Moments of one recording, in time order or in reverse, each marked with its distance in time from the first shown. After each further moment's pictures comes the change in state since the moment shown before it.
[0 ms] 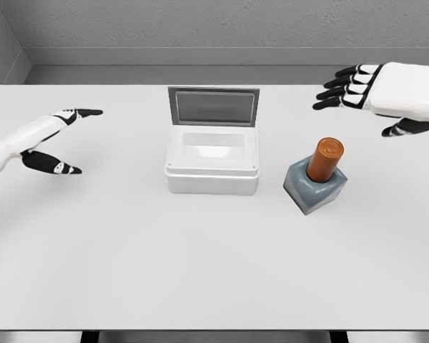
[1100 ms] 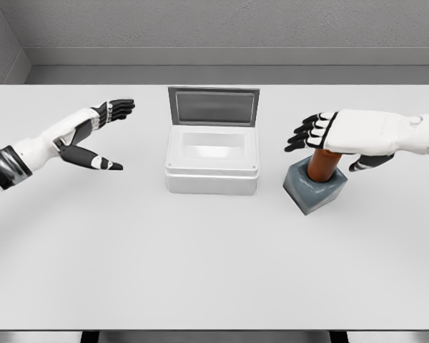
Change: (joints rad) left arm -0.291 -0.011 -0.527 -0.035 0.677 0.100 -0.005; right arm -0.005 0.114 0.181 0.088 0.101 0.000 0.000
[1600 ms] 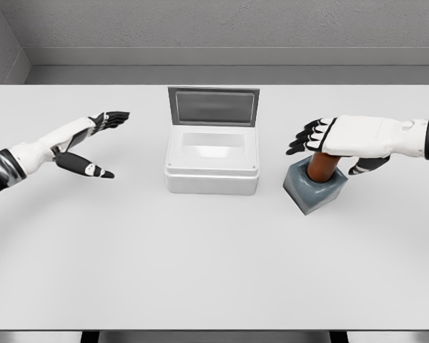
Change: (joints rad) left arm 0.002 0.001 0.000 0.078 -0.105 -0.019 -0.007; right arm 0.000 0.029 0.029 0.064 0.033 0.000 0.000
